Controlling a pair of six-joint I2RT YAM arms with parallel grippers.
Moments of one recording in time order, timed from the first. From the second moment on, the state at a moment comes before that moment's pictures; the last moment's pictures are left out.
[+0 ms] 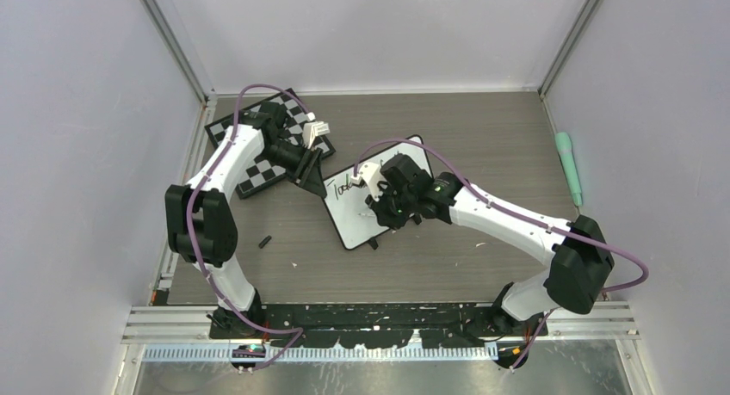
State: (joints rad) left arm -0.19 1.75 1.52 -1.20 0.88 0.47; right arm 0.86 1.45 1.15 -0.58 -0.15 -0.14
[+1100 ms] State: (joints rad) left arm -0.19 1.75 1.52 -1.21 0.88 0.47; right arm 0.88 1.50 1.15 -0.57 -0.09 -0.14
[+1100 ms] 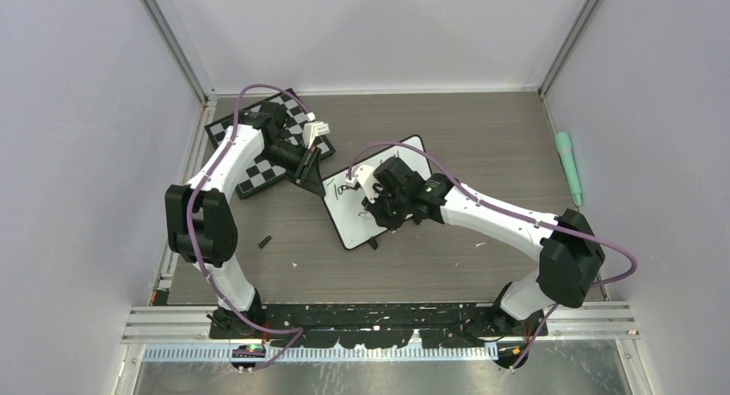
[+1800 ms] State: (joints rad) left arm -0.19 1.75 1.52 -1.21 0.88 0.47; right arm 0.88 1.51 1.15 -0.60 -0.07 -0.16
